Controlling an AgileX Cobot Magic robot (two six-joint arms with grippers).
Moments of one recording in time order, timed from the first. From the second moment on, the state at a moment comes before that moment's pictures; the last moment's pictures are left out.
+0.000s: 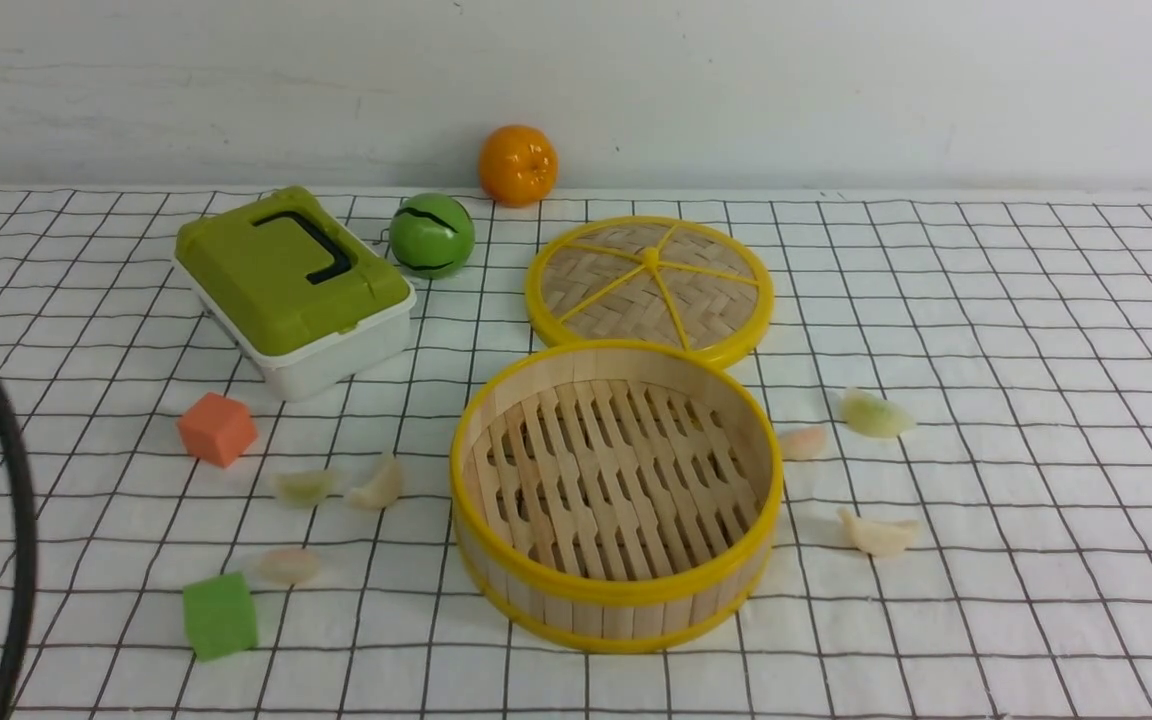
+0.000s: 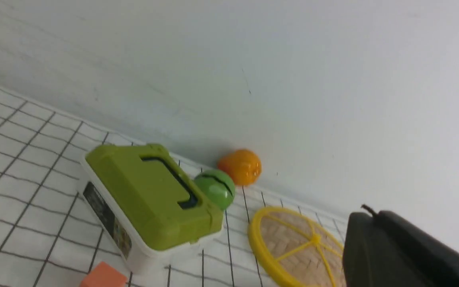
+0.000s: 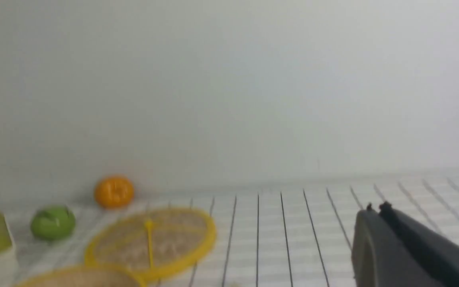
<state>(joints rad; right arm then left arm) 0.03 0.43 -0.34 0.16 0.03 0.03 -0.14 0.69 -0.52 0.69 -0.09 -1.18</state>
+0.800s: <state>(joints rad) 0.03 0.91 -0.50 0.71 0.66 -0.56 -0.44 1.46 -1.20 -0.02 0.90 -0.26</state>
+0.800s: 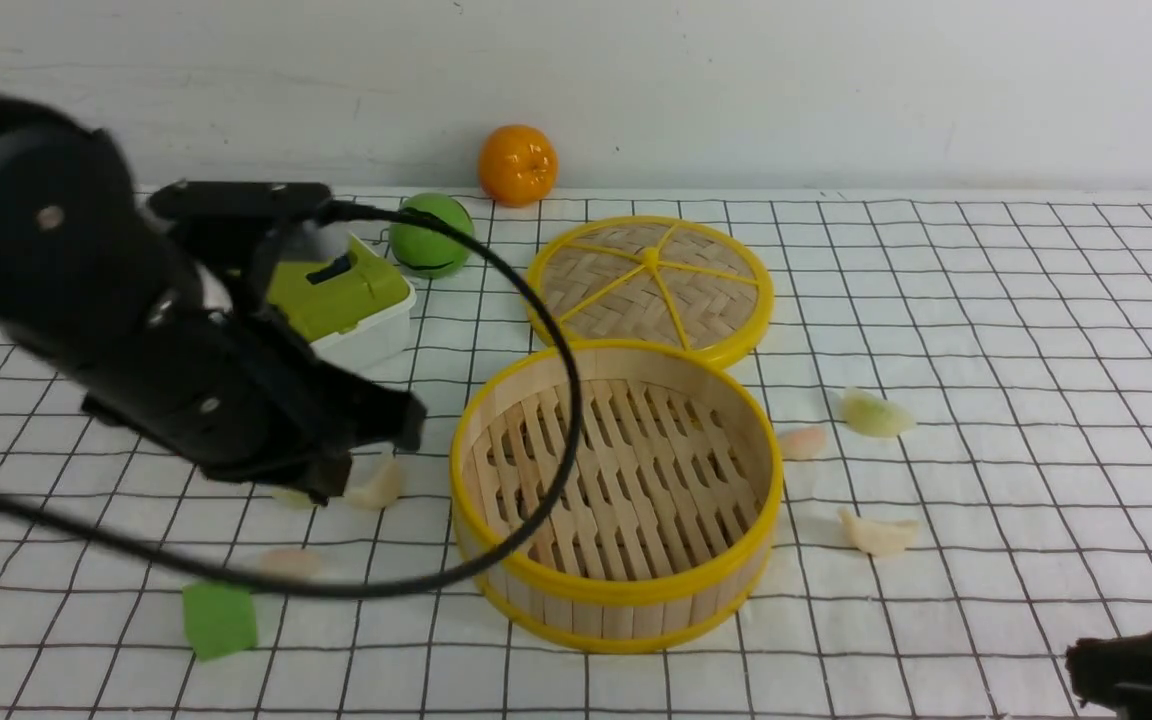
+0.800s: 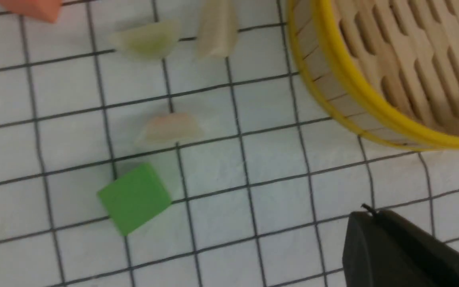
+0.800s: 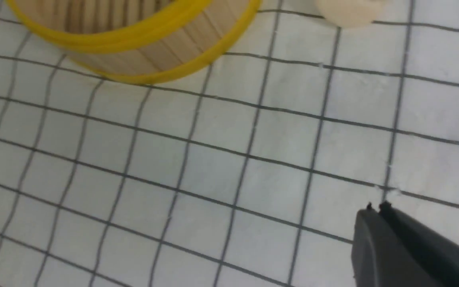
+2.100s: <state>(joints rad) 0.03 0.91 -0.50 0.93 0.73 -0.85 -0.25 1.97 -1.52 -0.10 0.84 -0.04</state>
